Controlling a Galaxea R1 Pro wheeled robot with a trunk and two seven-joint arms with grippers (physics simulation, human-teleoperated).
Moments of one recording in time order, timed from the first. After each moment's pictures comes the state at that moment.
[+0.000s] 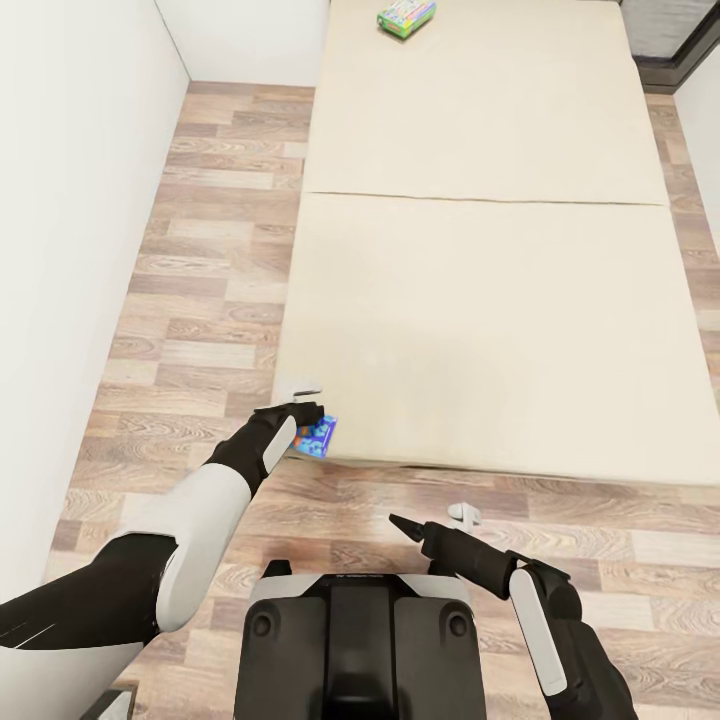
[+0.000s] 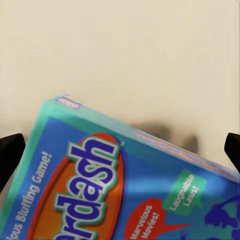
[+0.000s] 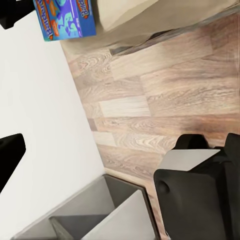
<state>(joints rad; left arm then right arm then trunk) -1.15 -0.17 0.00 -0.40 0.12 0.34 0.17 -0.31 0.10 -0.12 -1.37 -0.36 0.77 0.57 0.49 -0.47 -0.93</state>
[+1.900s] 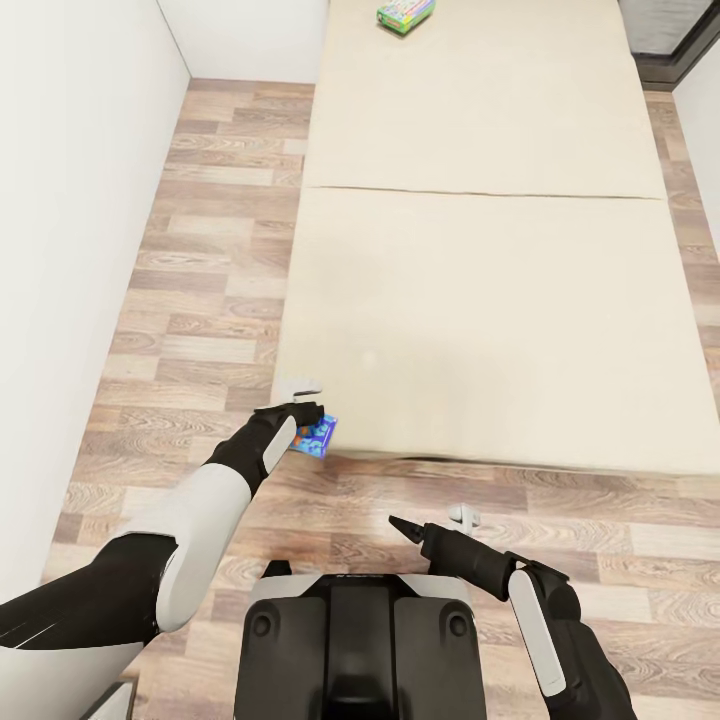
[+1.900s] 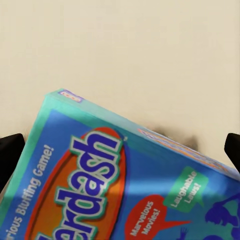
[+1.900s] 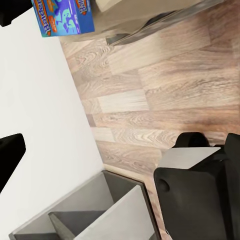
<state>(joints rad) -1.15 -0.17 0.00 -0.40 0.12 0.34 0.16 -0.31 0.10 -0.12 -1.36 -0.36 0.77 0.57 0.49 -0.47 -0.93</state>
